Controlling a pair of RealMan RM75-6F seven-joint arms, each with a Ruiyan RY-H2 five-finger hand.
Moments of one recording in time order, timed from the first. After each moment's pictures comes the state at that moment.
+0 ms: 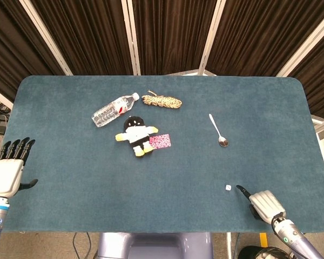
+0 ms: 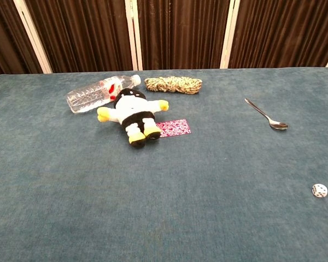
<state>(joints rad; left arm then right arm) -0.23 -1.07 -0.06 -1.84 1.28 1.36 0.38 0.31 -1.18 -0.14 -1.54 -1.53 0.99 -0.14</state>
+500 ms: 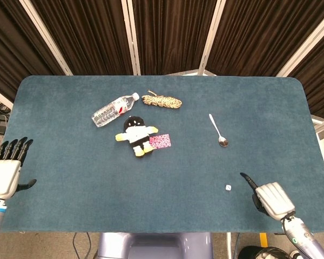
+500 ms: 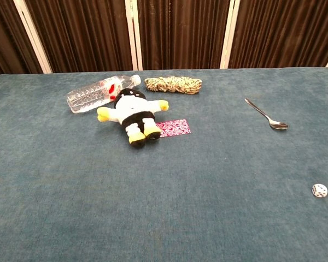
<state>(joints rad) -0.20 -1.05 -0.05 -1.83 1.33 1.40 0.34 0.26 -1.09 -0.10 -1.65 -1.63 1.26 -0.07</state>
